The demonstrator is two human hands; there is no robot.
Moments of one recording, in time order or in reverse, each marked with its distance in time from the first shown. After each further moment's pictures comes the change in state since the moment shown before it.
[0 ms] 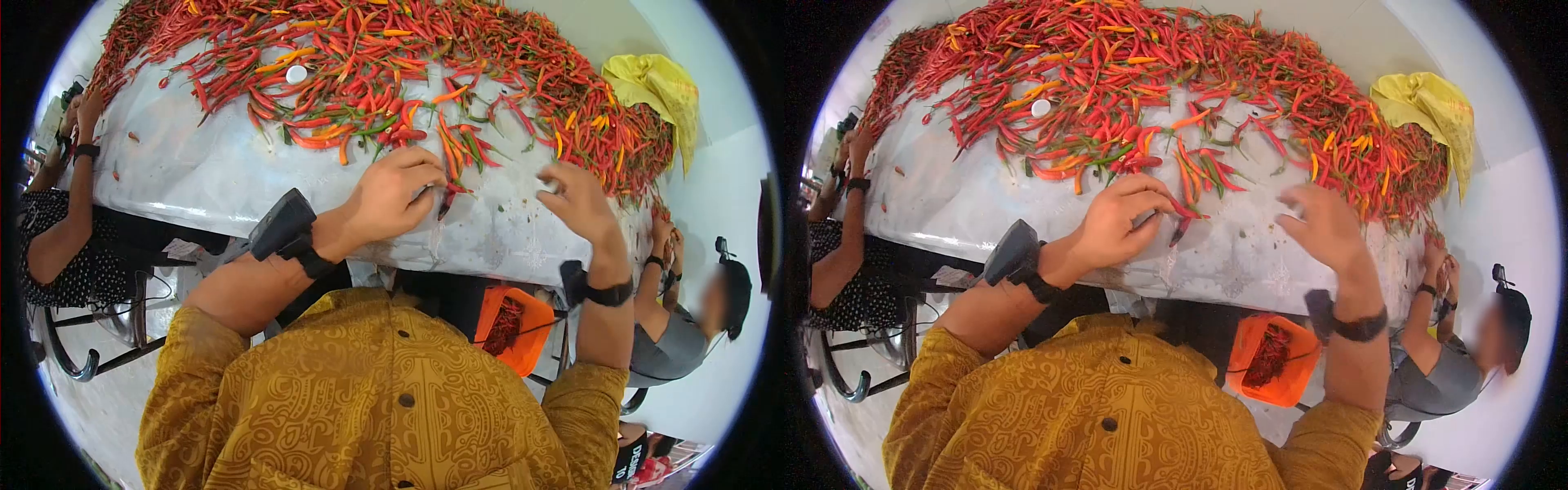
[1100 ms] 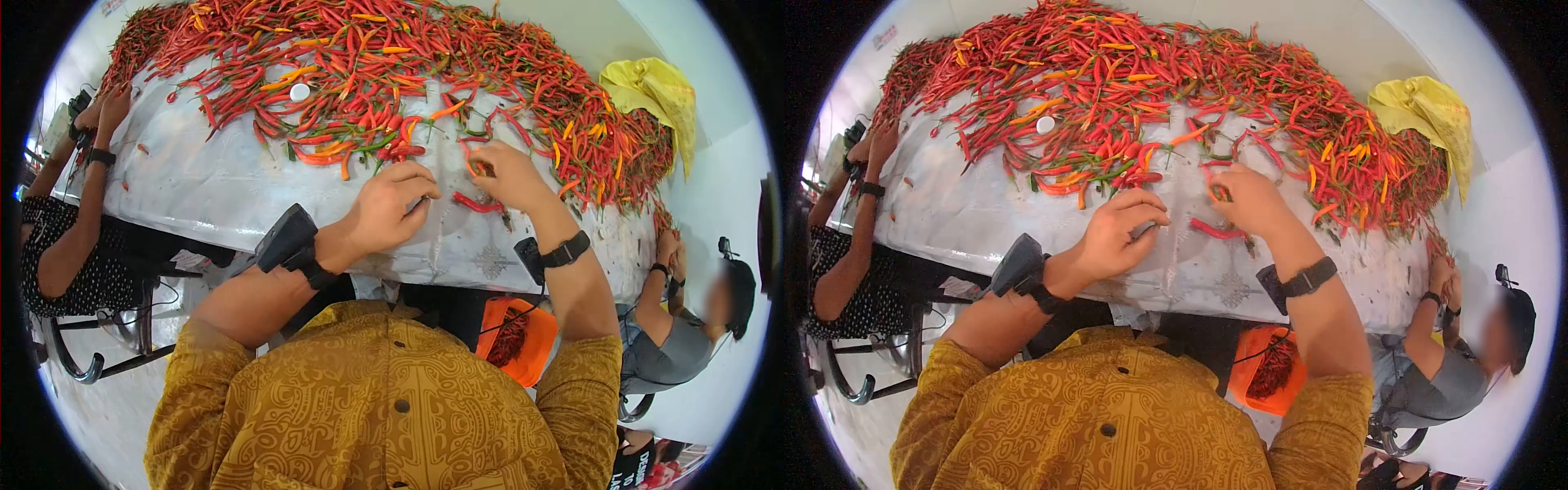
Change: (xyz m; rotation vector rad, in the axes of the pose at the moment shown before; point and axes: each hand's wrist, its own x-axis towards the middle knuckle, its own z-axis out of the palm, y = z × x) left_hand -0.001 0.000 -0.002 0.001 0.018 -0.020; right_hand 0.071 -0.026 0.056 -0.108 -0.003 -0.107
